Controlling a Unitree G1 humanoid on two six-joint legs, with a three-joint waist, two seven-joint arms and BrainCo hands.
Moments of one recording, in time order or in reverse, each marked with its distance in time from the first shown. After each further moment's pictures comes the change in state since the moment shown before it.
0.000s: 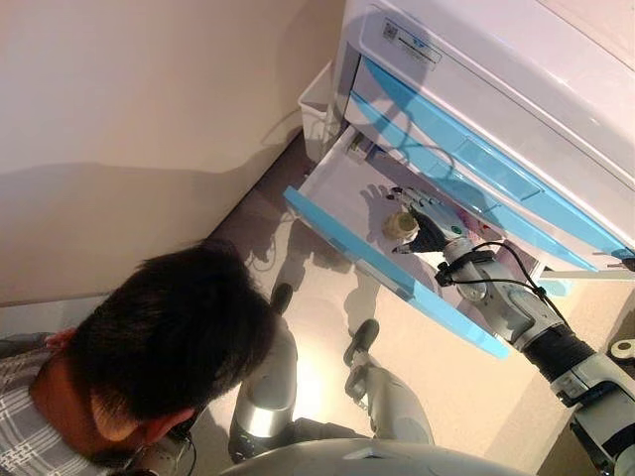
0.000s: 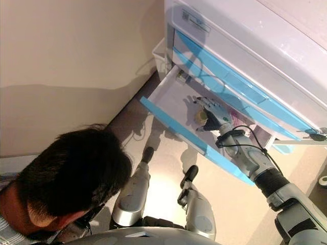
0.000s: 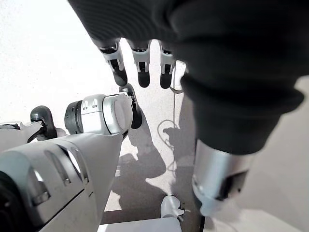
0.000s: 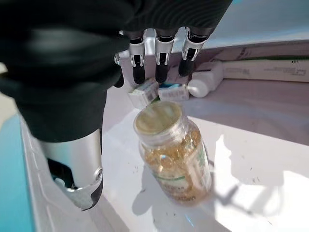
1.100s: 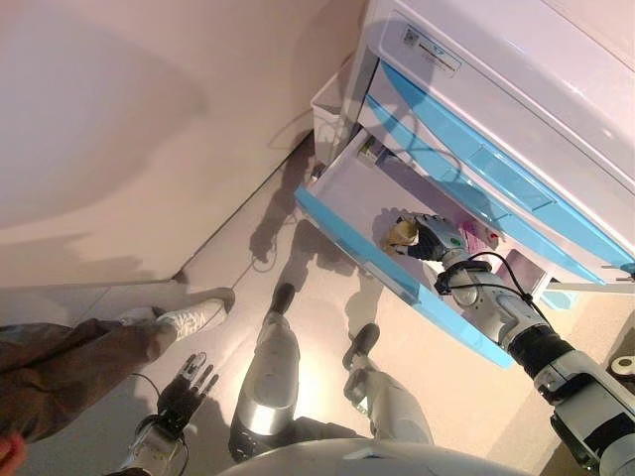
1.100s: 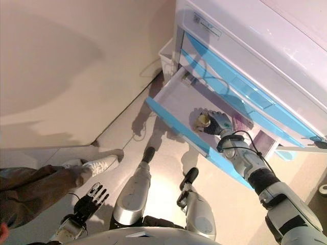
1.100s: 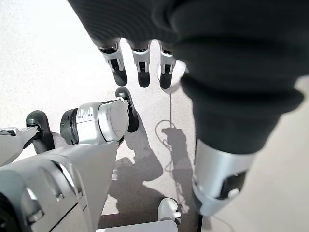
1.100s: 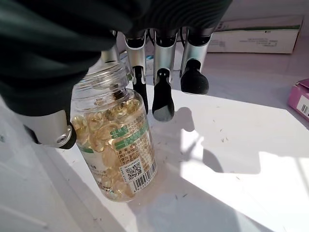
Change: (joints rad) left arm 0.000 0.034 0.000 0.000 0.029 0.002 -0.007; right arm -0.011 0.074 0.007 0.189 0.003 0.009 -0.031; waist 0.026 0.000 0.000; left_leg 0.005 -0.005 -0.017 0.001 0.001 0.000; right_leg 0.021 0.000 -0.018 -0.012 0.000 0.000
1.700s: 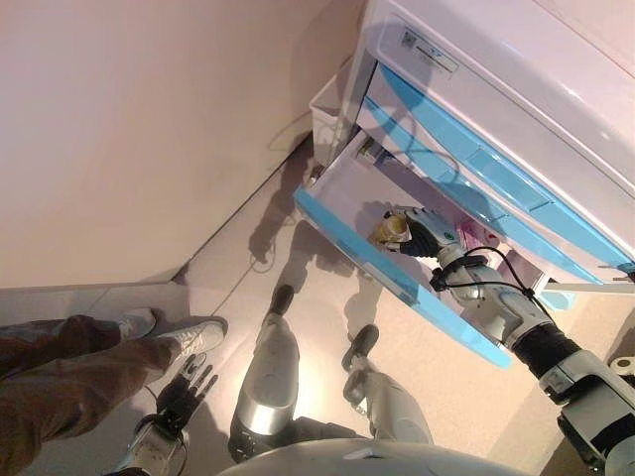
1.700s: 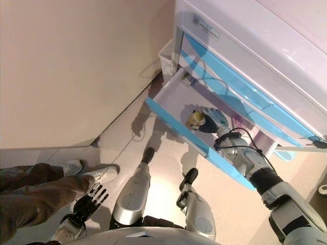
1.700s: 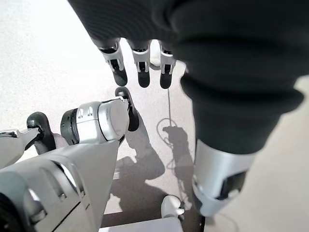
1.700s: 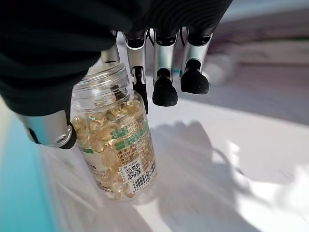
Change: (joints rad) left arm 0.000 0.002 0.002 -0.005 0.036 0.000 -0.001; right arm 0.007 -0.059 -0.011 -0.195 -0.001 -0.103 0.044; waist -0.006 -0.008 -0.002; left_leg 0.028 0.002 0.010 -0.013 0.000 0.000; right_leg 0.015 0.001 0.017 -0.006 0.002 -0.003
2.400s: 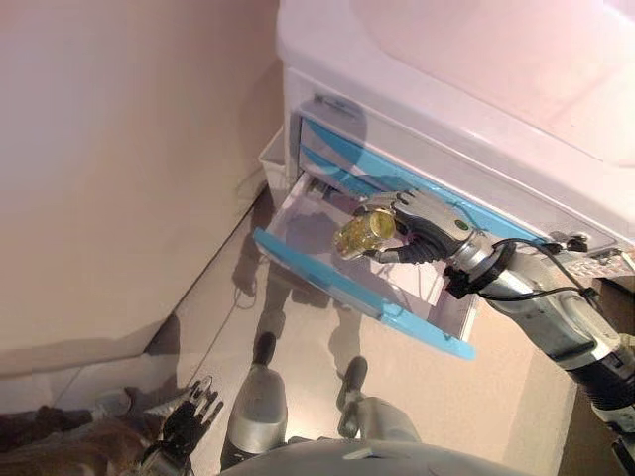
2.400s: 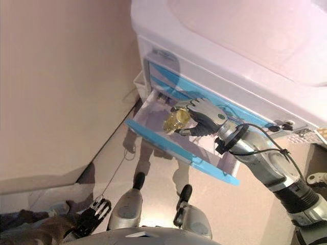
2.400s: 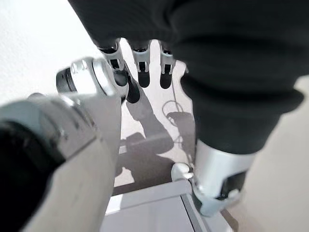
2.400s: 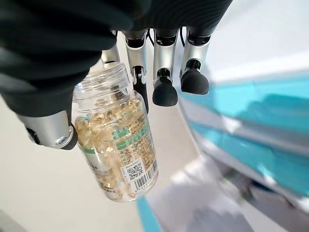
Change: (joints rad) left arm 0.094 -0.093 0.048 0.013 0.039 -0.002 0.023; right arm 0.165 -0.174 -0.253 -0.627 0.205 -0.154 0.337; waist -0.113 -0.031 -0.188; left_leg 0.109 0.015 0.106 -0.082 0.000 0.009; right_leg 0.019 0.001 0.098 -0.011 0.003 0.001
